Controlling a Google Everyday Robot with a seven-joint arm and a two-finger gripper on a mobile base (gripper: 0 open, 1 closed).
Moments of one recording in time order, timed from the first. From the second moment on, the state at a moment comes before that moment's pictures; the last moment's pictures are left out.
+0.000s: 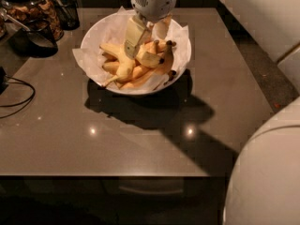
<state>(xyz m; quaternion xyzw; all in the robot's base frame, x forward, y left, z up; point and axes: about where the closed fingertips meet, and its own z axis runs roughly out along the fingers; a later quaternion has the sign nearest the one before) 0.606 -0.006 0.958 -0.41 0.91 0.04 0.12</state>
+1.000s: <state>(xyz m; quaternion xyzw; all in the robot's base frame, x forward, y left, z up) 0.606 -0.001 0.953 -0.41 0.90 0.00 0.11</state>
